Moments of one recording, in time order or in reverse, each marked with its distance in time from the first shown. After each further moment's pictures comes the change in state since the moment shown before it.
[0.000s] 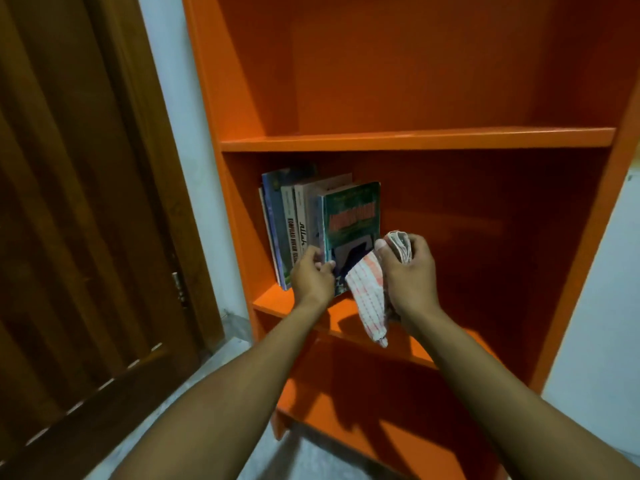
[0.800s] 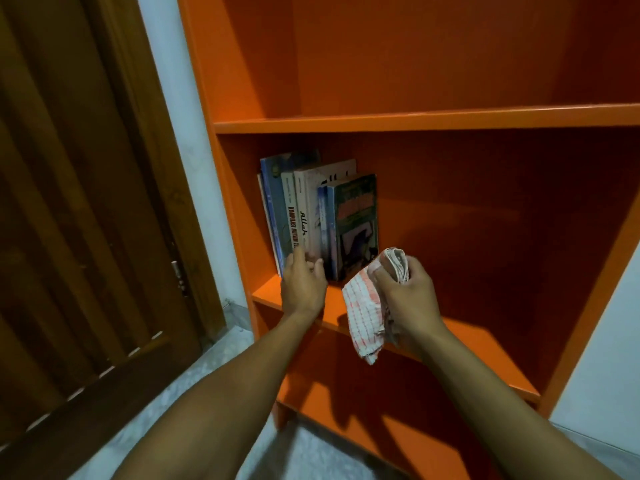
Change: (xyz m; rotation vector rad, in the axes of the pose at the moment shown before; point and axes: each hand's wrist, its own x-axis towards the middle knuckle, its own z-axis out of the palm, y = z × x) left_hand 0.009 -0.050 -0.001 0.246 0.134 0.163; right_hand -0.019 0.024 0.001 0.092 -0.168 0.223
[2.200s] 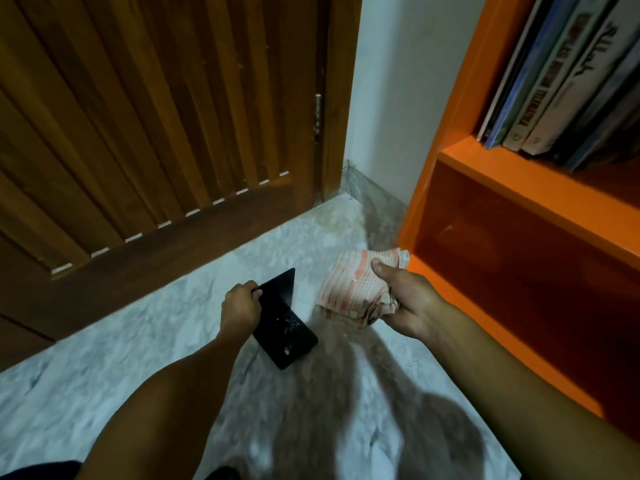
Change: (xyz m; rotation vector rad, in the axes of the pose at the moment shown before) left_hand -0.224 -0.361 -0.215 0.452 -0.183 -0.743; right_hand -0.104 0.176 0.199 0.173 -0.414 1.003
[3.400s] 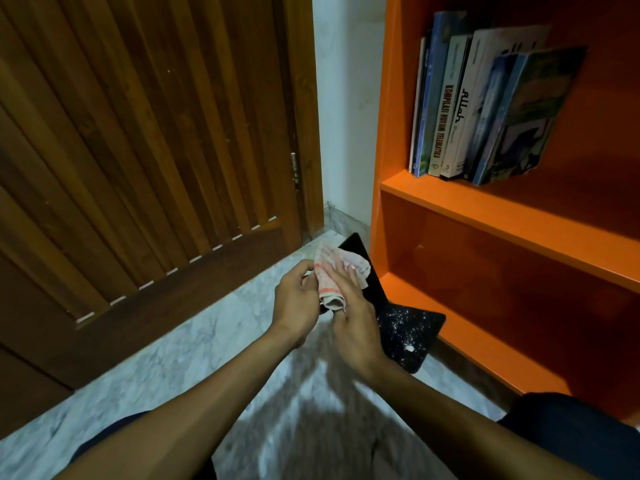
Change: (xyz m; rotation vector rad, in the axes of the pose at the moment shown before) left_hand -0.142 0.184 -0.077 -0.801 -0.153 0.247; right_hand -0.076 0.063 0.013 -0.694 0.022 -1.008
